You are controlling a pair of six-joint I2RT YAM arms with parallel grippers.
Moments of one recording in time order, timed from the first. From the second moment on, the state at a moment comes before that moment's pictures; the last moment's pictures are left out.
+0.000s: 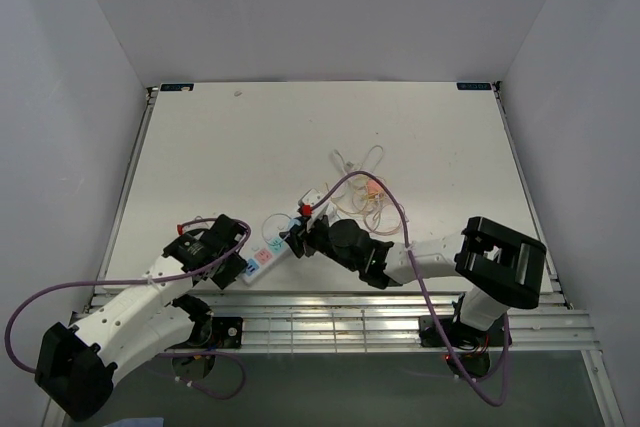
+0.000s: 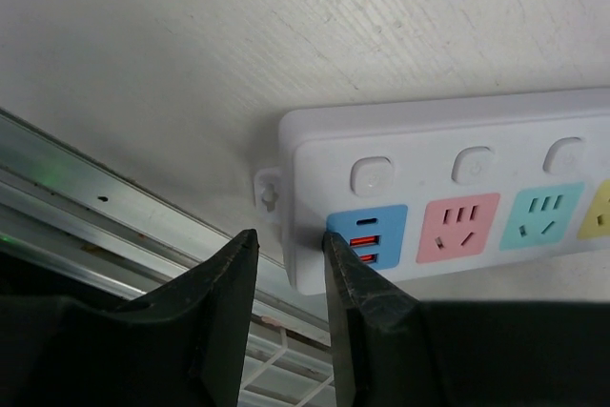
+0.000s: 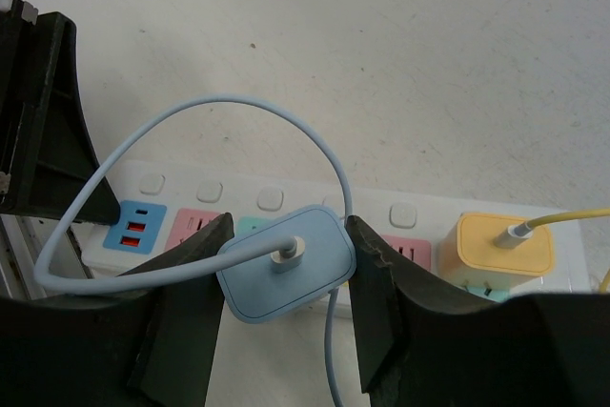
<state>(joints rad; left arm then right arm) -0.60 0.84 0.51 -0.96 -0.26 -1.32 1.21 1.59 0.64 0.80 0.24 0.12</state>
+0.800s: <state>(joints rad) -0.60 0.83 0.49 -0.88 -0.25 -1.34 1.15 1.79 0.78 0.78 0.28 0.05</state>
